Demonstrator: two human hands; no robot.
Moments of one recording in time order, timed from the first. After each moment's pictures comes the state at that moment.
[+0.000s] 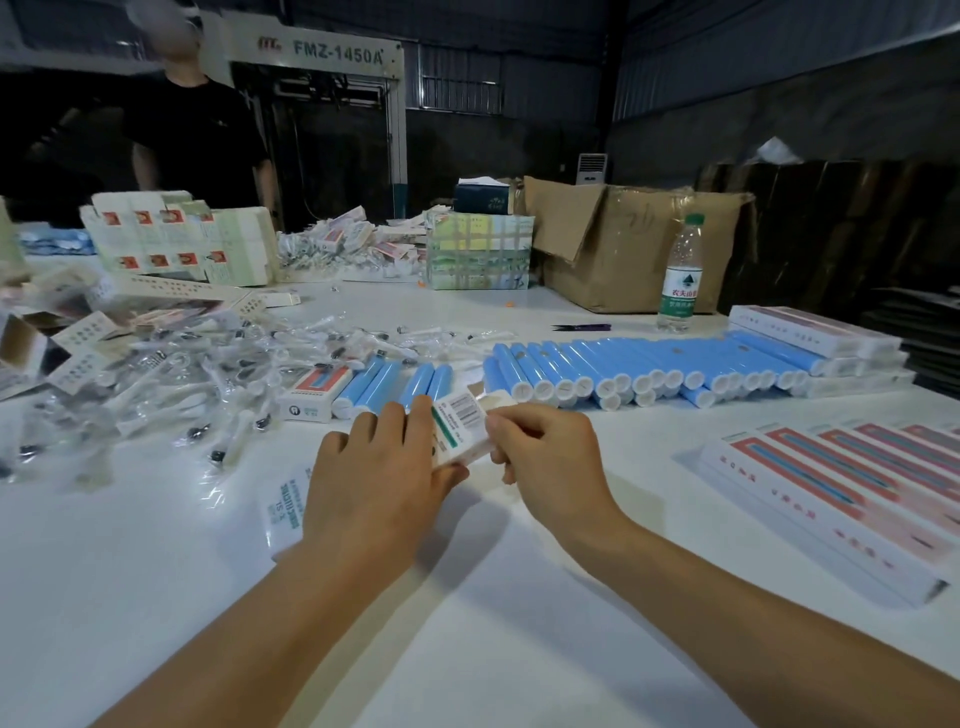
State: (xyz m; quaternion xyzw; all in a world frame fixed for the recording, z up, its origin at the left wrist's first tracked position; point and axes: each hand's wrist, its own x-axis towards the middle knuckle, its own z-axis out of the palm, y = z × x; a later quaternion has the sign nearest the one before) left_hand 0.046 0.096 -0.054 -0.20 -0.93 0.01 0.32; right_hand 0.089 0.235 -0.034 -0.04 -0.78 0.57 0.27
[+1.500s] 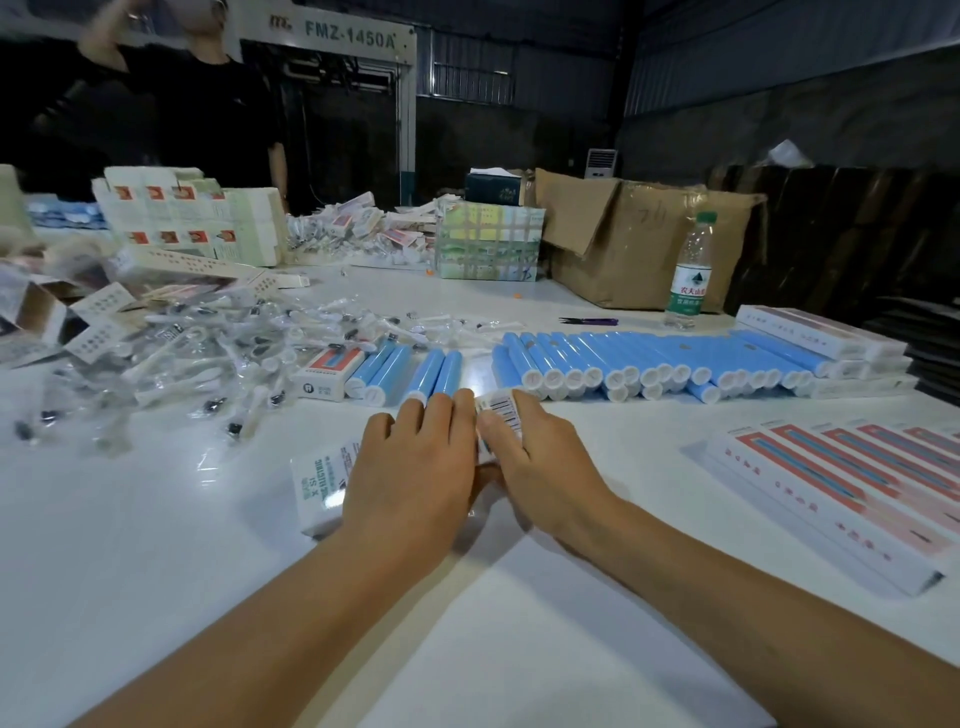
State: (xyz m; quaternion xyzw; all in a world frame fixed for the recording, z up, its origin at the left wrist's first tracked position) left_hand 0.064 0.102 -0.056 -0.26 -0.91 0.00 0.33; right_hand 0.090 0.233 -0.044 0.01 -0.88 0.42 0.22
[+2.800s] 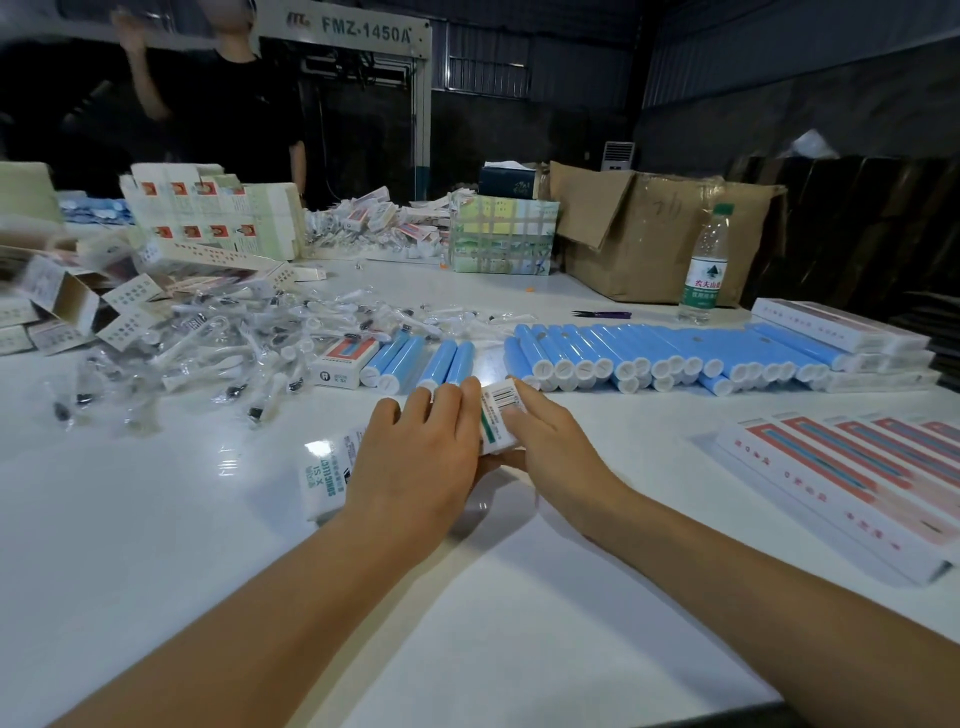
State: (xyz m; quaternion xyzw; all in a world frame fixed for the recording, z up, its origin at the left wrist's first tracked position) left_hand 0.078 0.092 -0.045 -0.26 -0.88 0.07 0.39; right_hand 0.092 0.226 -0.040 -0.03 -0.76 0.64 0.10
